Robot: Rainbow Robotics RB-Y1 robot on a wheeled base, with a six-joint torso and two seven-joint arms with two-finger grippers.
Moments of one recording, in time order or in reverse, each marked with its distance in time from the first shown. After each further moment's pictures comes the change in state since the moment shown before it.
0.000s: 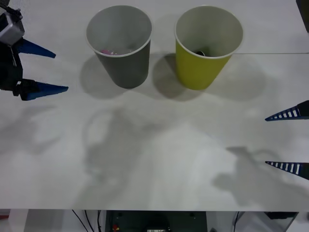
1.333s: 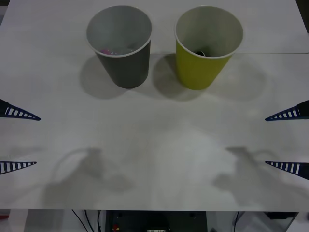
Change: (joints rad) right arm 0.000 0.000 0.000 0.000 0.000 0.000 0.000; left arm 0.466 -0.049 0.236 -0.033 0.140 -0.160 -0.663
